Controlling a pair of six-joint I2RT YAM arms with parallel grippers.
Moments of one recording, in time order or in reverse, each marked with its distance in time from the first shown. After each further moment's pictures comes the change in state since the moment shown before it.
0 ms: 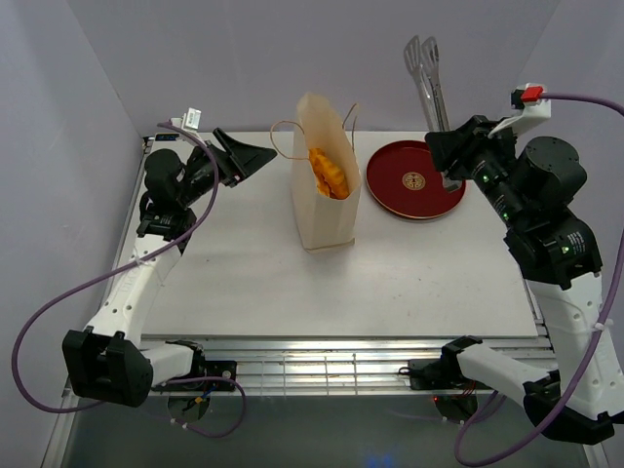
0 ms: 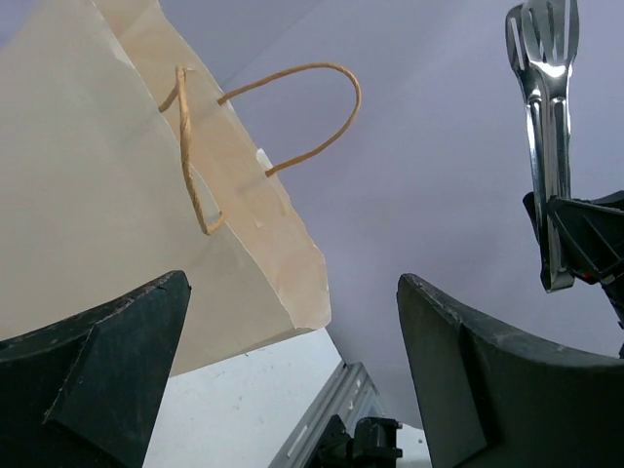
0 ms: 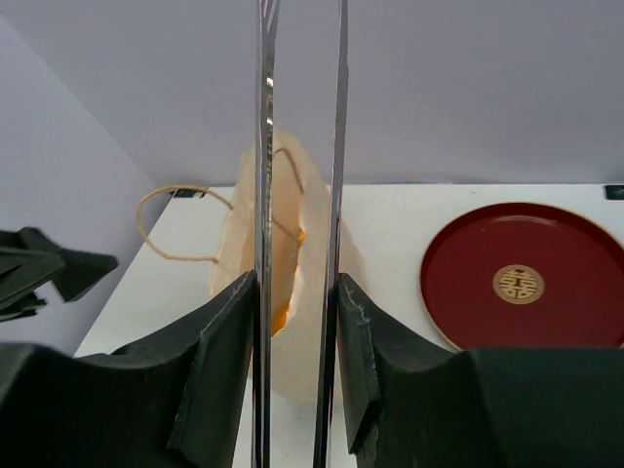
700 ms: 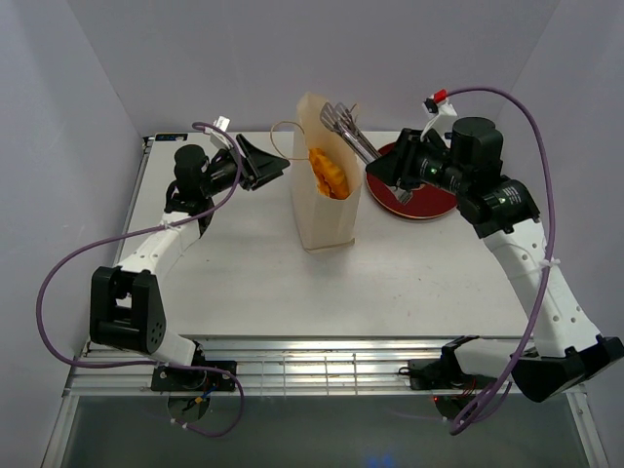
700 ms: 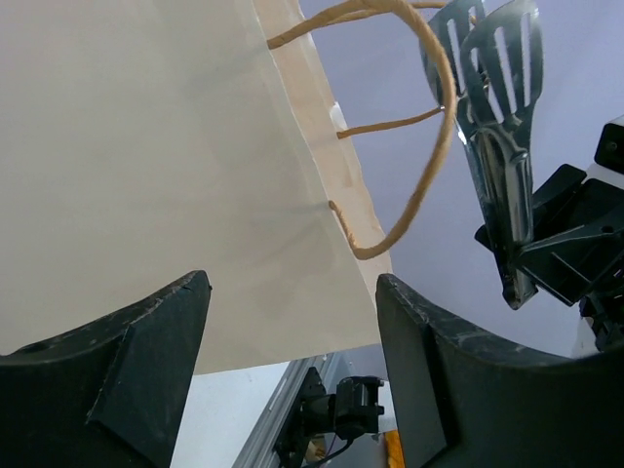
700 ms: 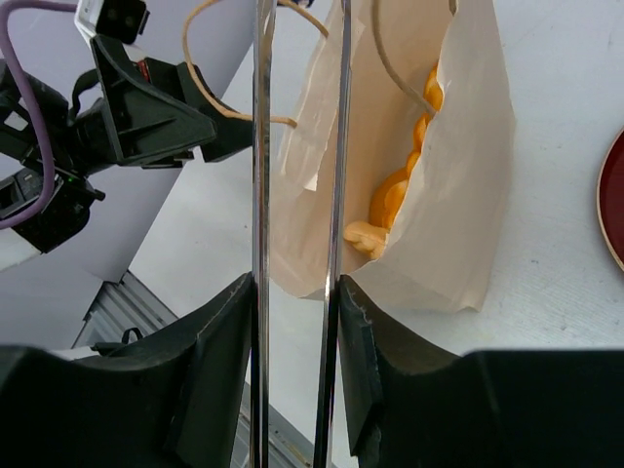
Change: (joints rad) left arm 0.000 0.280 -0.017 0.179 0.156 -0.094; right arm 0.000 0.200 -0.097 -0.018 -0.389 0.092
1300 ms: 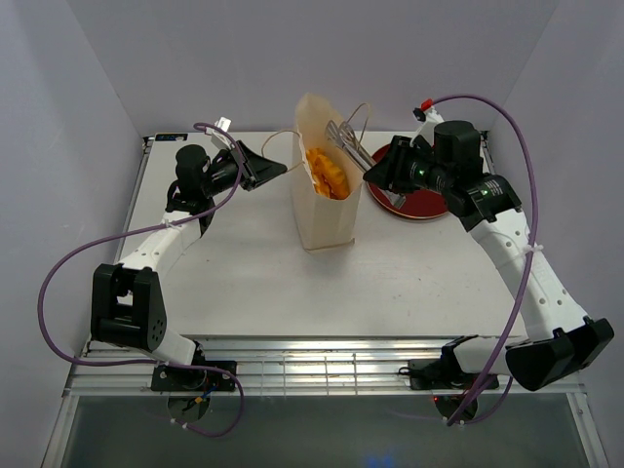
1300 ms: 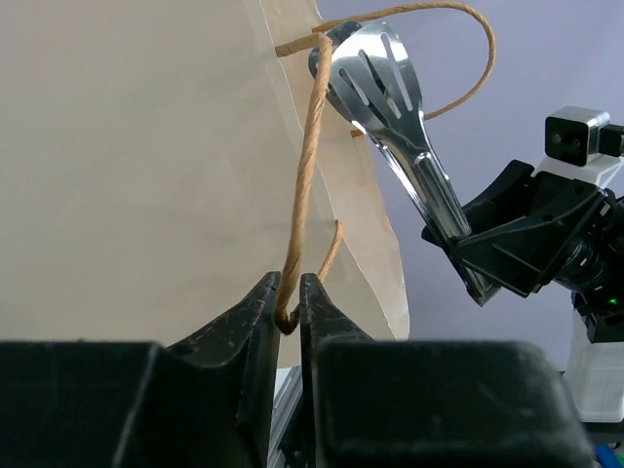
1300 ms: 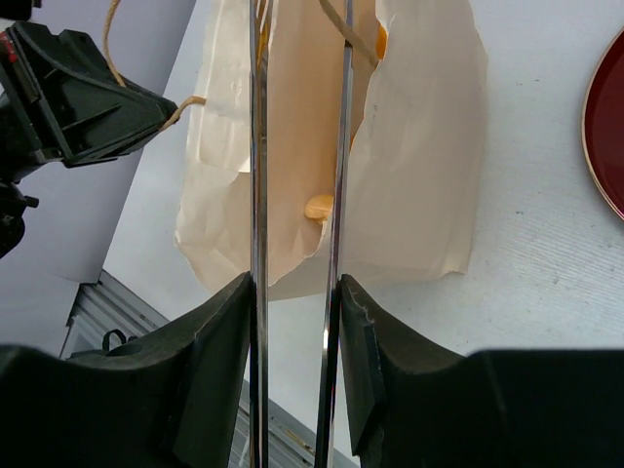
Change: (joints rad) left arm 0.000 0.010 0.000 0.001 0.001 0.013; right arm 0.000 0.060 -0.037 -0.030 0.074 0.025
